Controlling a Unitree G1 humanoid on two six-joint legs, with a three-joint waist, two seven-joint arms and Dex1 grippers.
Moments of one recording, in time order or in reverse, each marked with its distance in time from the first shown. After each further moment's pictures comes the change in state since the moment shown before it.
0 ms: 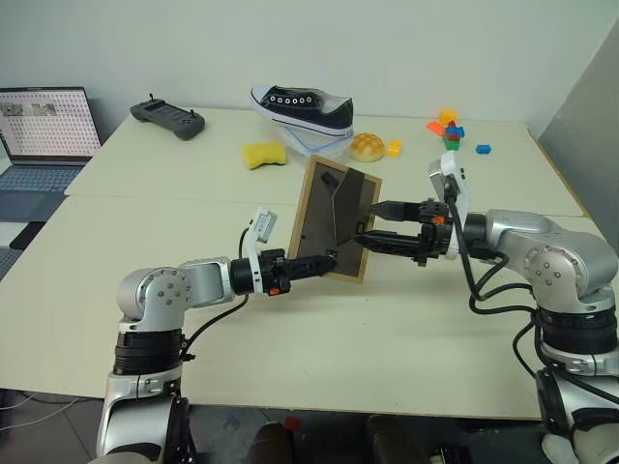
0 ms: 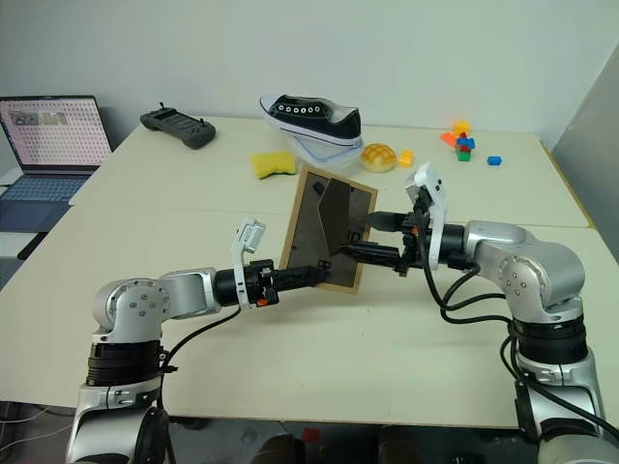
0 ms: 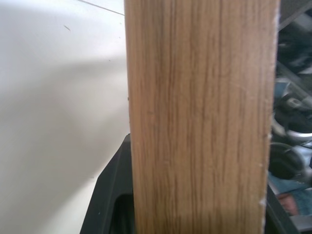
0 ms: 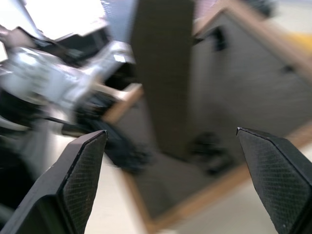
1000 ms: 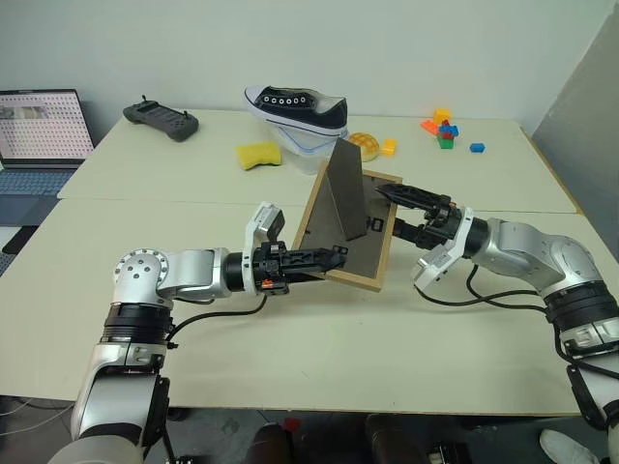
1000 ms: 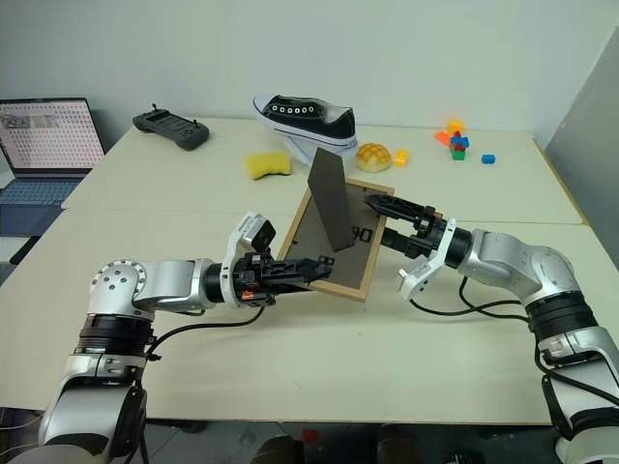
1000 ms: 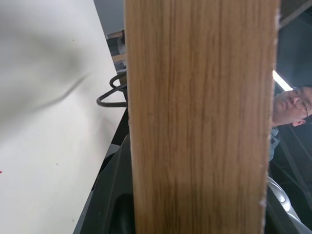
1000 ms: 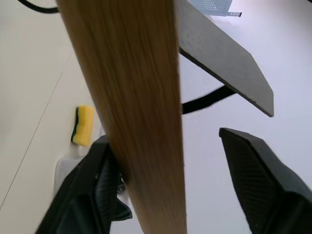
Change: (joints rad) left arm -0.092 0.175 -0.190 0.285 -0.945 0.098 0.477; right arm -0.144 -0.099 0.272 0.640 -1.336 -1.844 -0.939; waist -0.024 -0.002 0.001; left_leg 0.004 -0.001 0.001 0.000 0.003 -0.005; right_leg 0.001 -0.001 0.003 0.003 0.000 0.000
